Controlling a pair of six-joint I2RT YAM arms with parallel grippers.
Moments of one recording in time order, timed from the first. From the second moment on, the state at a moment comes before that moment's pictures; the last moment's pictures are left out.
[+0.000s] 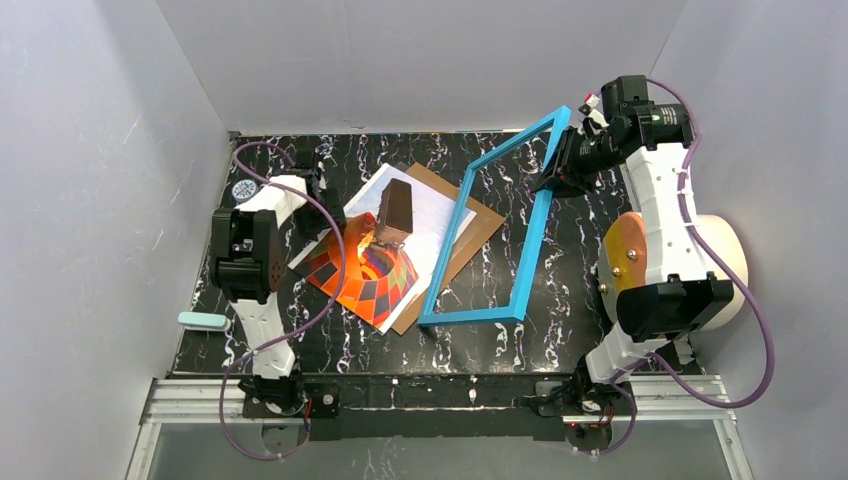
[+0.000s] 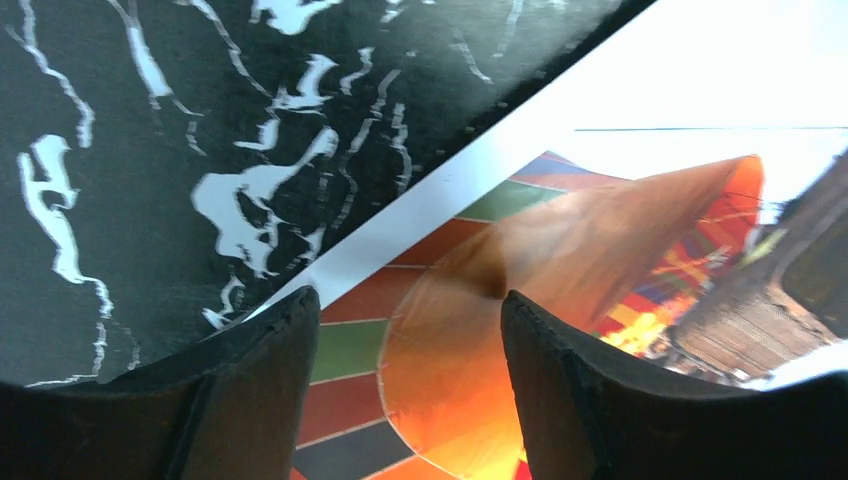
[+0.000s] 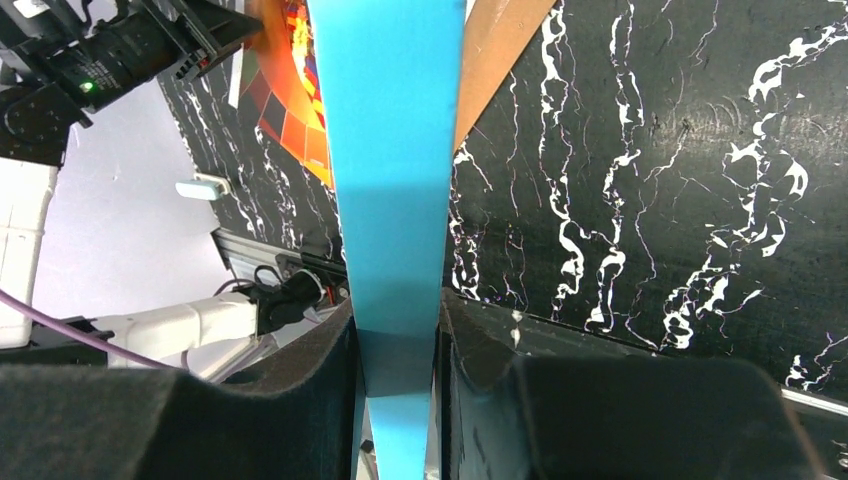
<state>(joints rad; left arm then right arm) -0.09 1.97 1.41 -0.70 -0.02 -0.35 0.10 1.64 2.01 -1.47 -0.49 0.44</state>
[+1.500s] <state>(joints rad) -0.78 2.03 2.03 -0.52 0.66 -0.75 0.10 1.68 1.82 -1.08 -0.52 0.76</state>
